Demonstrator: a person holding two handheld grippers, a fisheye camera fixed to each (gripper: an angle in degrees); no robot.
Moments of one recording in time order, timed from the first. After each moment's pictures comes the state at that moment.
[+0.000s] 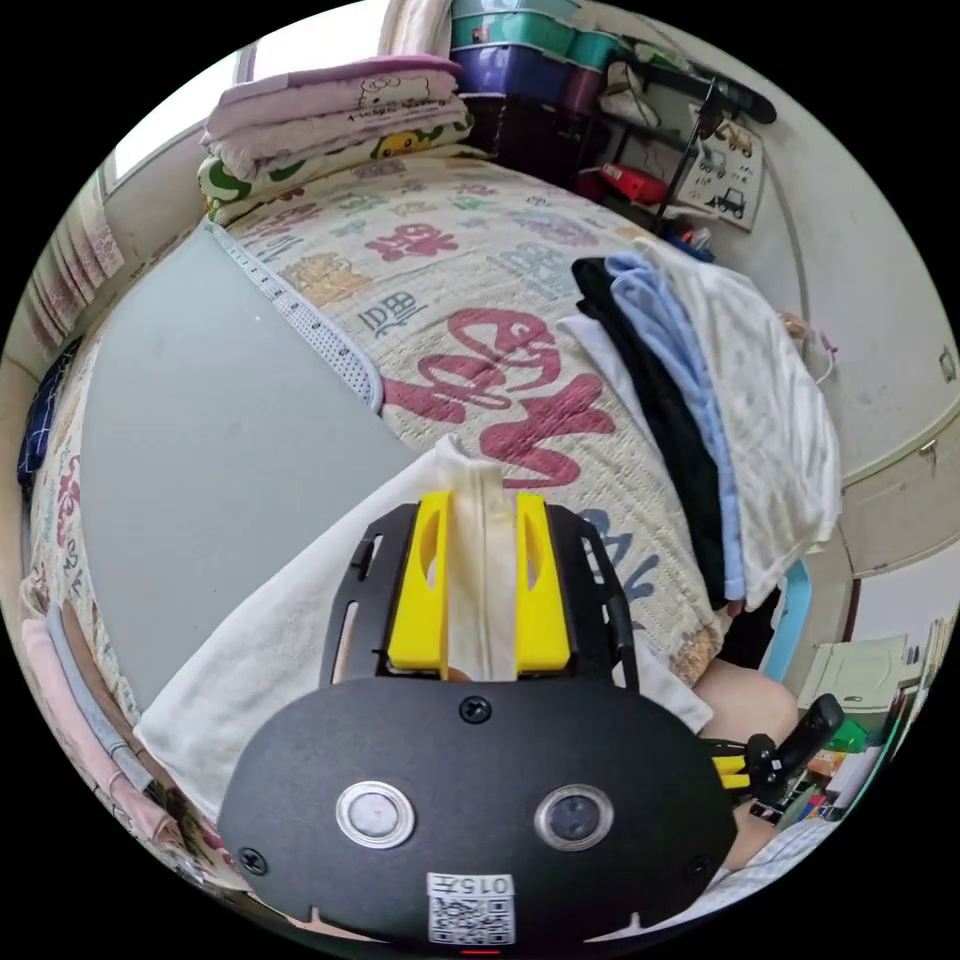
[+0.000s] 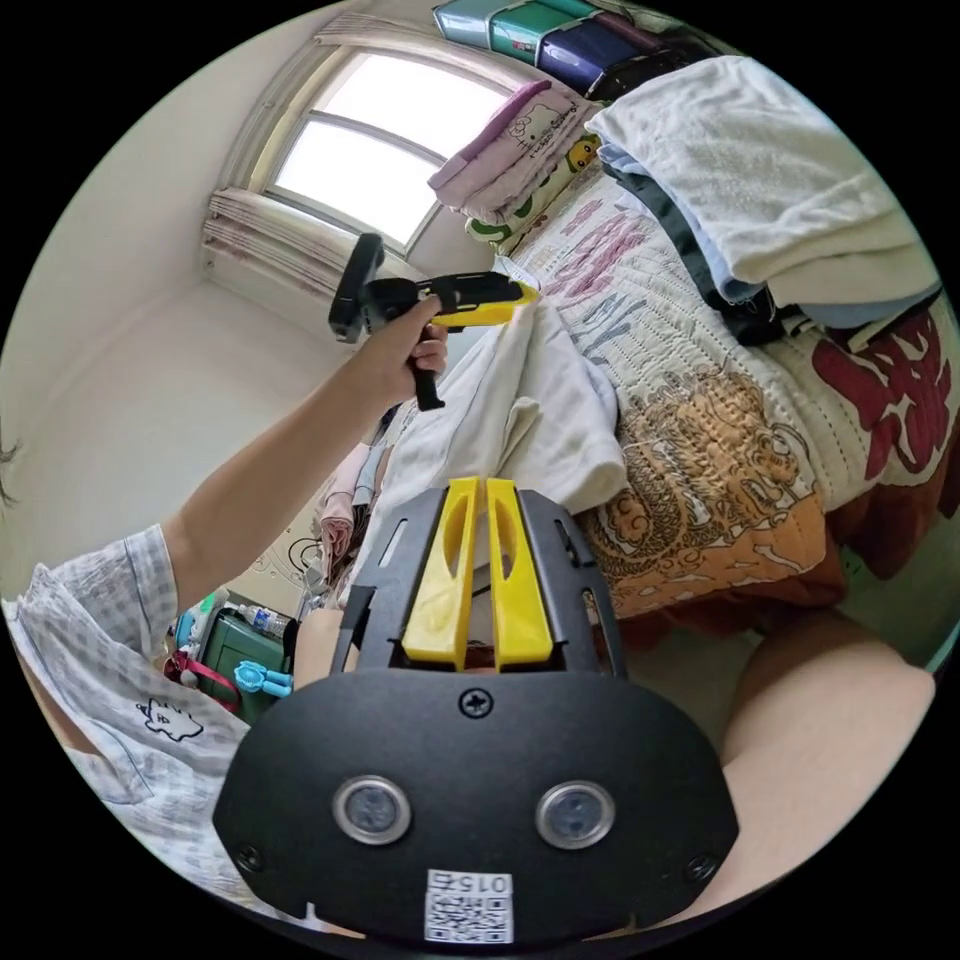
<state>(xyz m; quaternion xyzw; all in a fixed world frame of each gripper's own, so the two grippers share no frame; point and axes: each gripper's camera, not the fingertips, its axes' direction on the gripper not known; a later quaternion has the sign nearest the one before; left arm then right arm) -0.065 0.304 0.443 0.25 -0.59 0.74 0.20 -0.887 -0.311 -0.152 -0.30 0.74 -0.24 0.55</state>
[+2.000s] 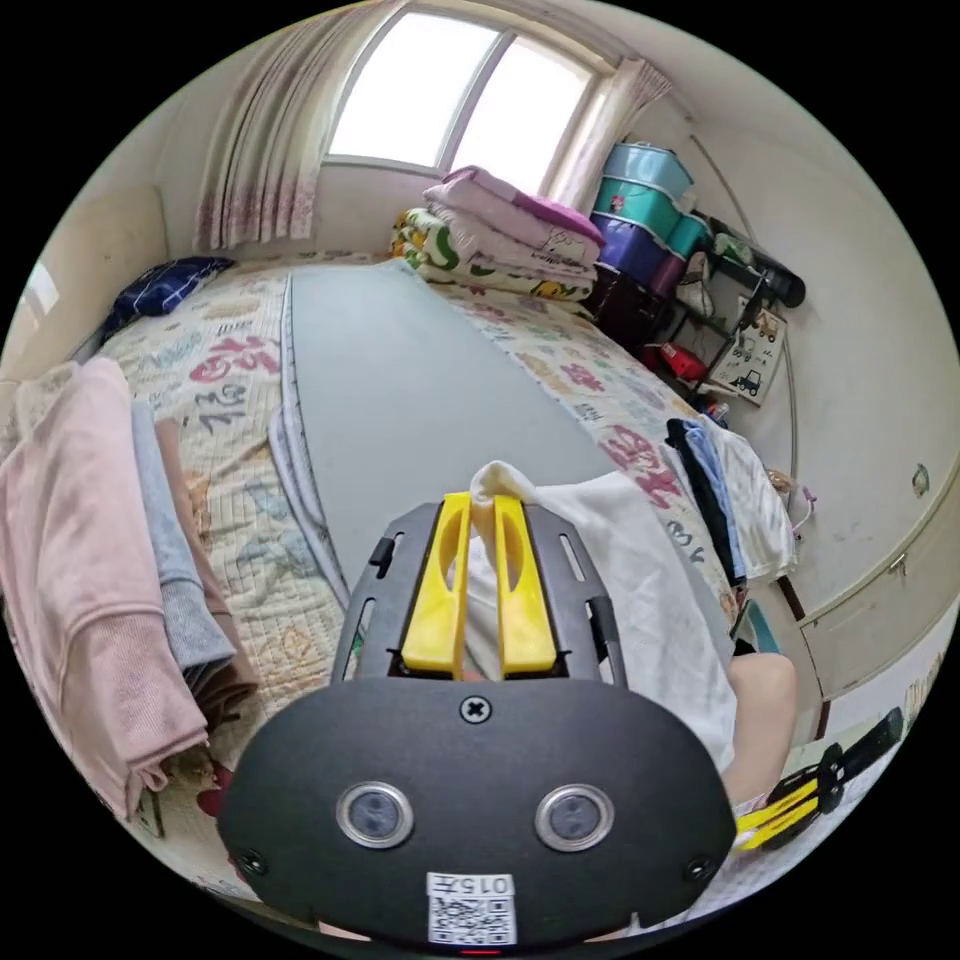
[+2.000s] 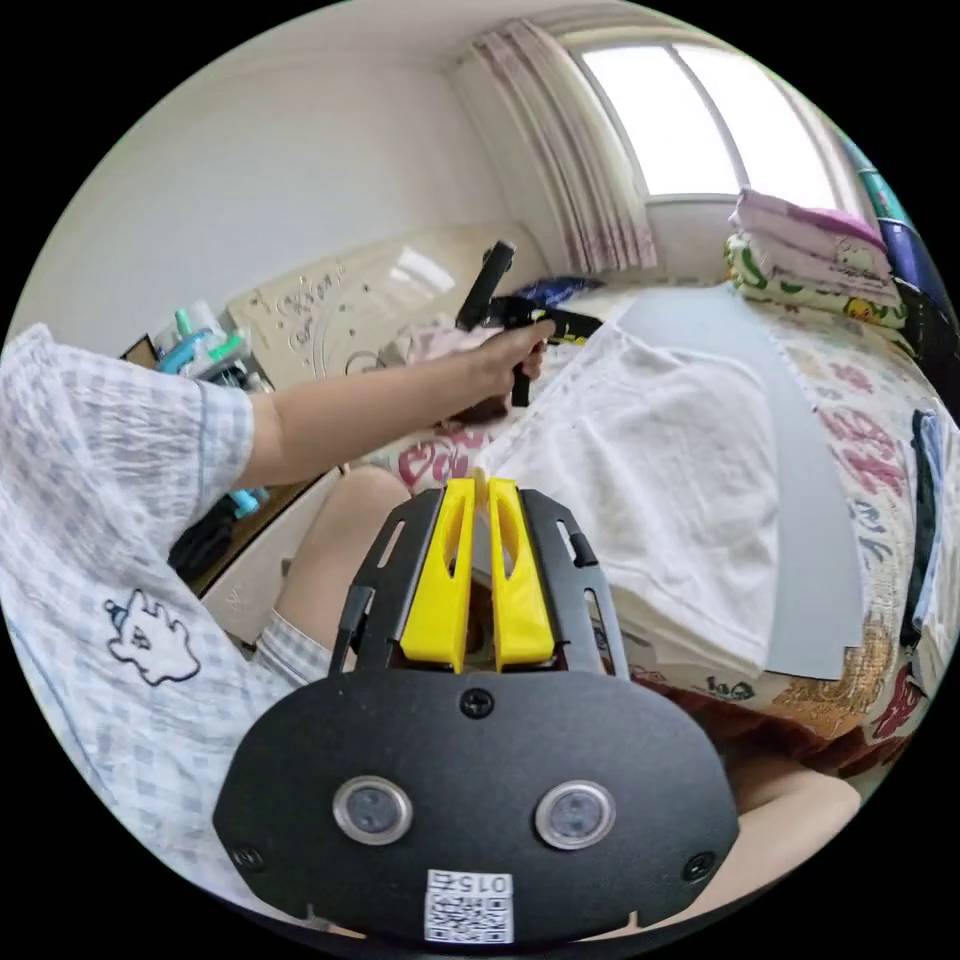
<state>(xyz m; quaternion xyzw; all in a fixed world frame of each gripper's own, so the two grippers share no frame) -0.048 0.378 -0.042 0.36 -0.38 0.81 0.26 -0.637 0.032 -0.219 -0.59 0.63 -0.33 0.38</state>
